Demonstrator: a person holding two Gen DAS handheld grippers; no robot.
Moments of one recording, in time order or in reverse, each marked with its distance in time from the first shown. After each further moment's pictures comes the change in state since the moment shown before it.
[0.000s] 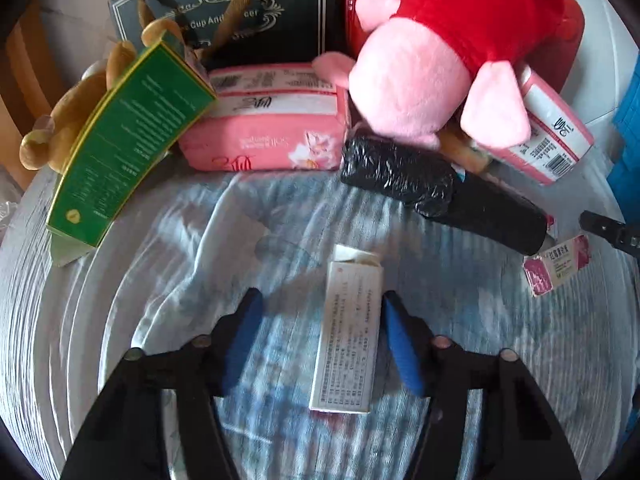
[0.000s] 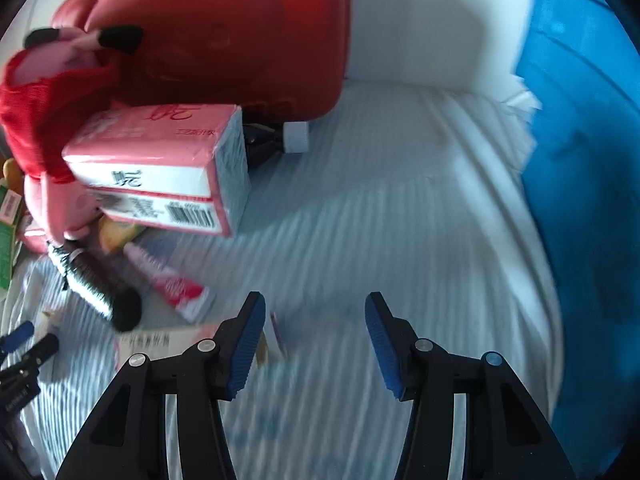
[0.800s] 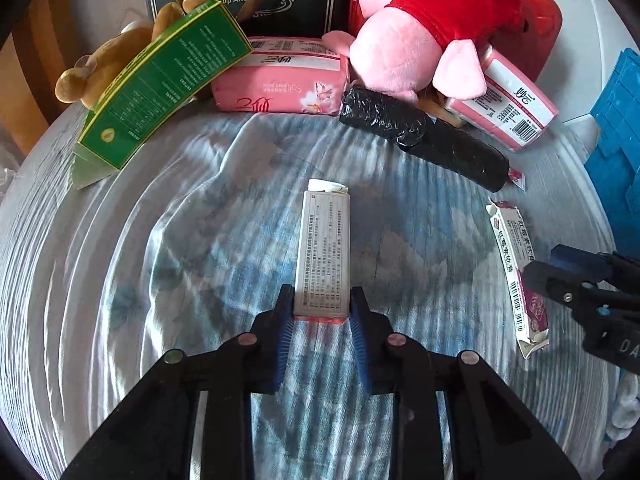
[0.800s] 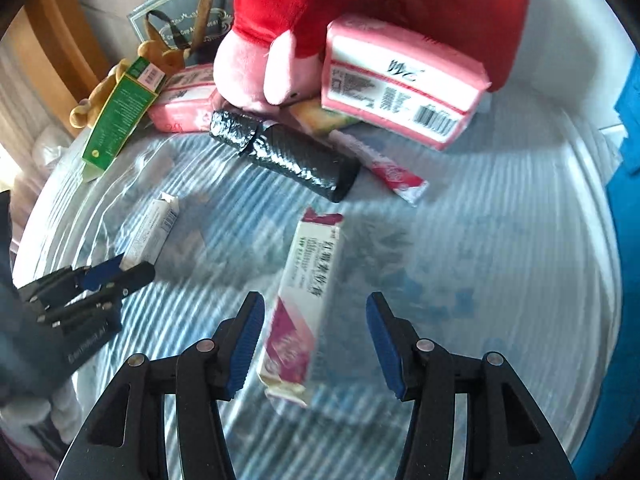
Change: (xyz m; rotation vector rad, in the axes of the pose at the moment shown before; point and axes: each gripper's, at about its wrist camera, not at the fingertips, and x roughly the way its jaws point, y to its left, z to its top) left arm -0.054 0.016 -0.072 -0.050 0.031 -0.049; right arm -0.052 0.105 -0.072 -0.220 0.108 0.229
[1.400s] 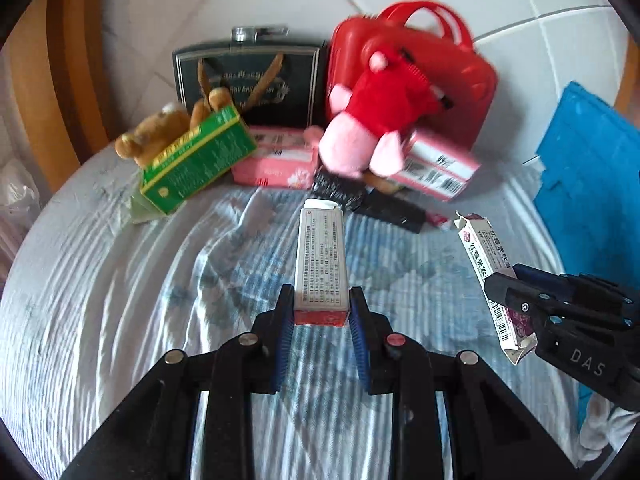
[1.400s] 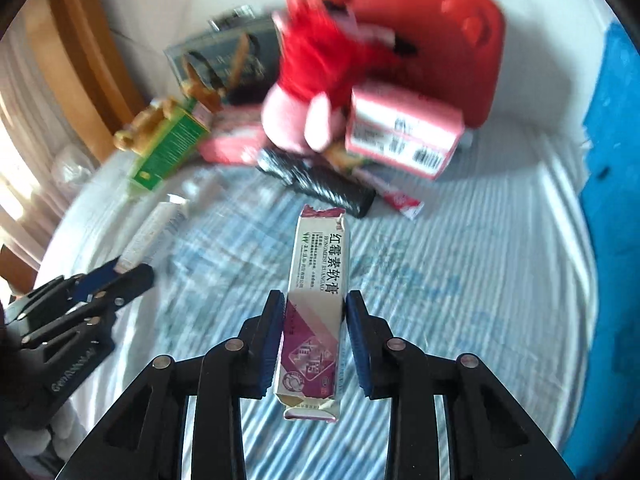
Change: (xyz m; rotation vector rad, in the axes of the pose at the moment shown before) left arm -0.119 -0.030 -0.005 0.001 -0.225 -0.035; right arm -0.110 0.030 -0.041 -0.002 -0.205 0.014
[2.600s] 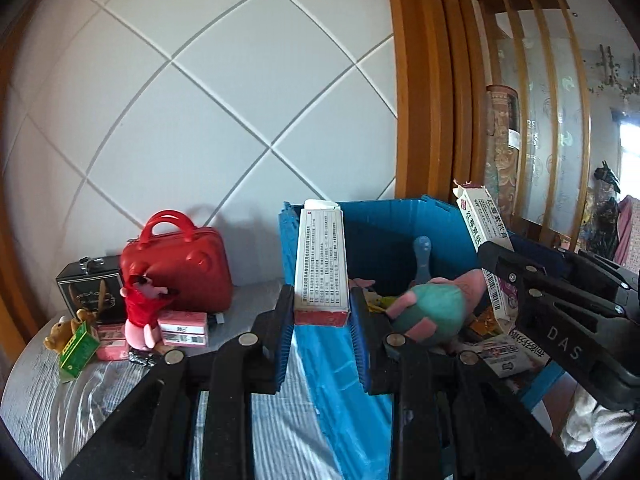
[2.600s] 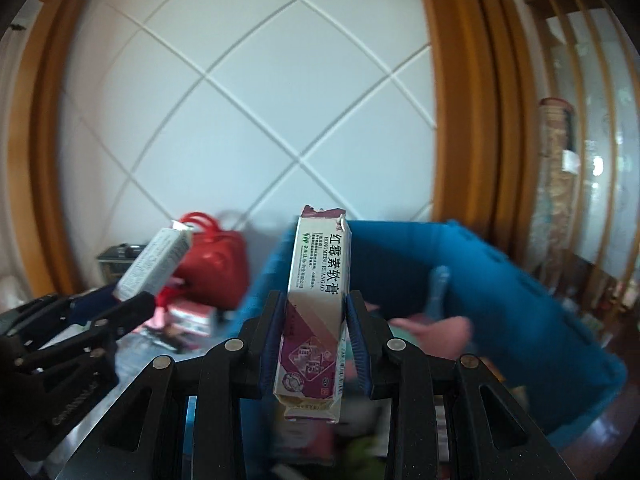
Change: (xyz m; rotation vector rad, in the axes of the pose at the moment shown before) left arm -0.260 -0.343 -0.026 0.359 -0.459 -0.326; right arm -0.388 -0.169 -0.121 0.159 -0.634 -0.487
